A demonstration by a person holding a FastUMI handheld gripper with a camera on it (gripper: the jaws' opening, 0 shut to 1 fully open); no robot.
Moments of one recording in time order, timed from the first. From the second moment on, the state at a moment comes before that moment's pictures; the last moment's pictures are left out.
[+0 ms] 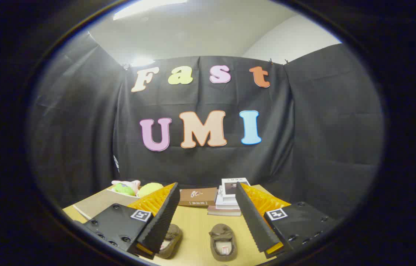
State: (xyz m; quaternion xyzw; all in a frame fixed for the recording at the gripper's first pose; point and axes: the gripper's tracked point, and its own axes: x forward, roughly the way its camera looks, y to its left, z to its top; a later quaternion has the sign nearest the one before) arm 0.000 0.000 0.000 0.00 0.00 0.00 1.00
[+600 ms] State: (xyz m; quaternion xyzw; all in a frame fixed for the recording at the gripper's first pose) arm -0.041 -0.011 0.000 0.01 0.02 0.01 1.00
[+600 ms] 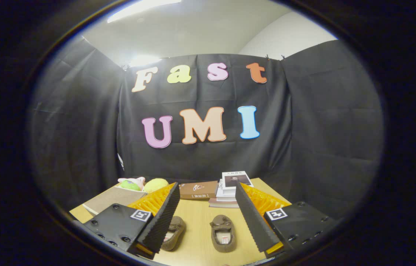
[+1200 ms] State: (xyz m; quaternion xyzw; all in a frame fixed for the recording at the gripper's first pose) arm -0.040 0.022 -0.015 0.07 0.04 0.04 1.00
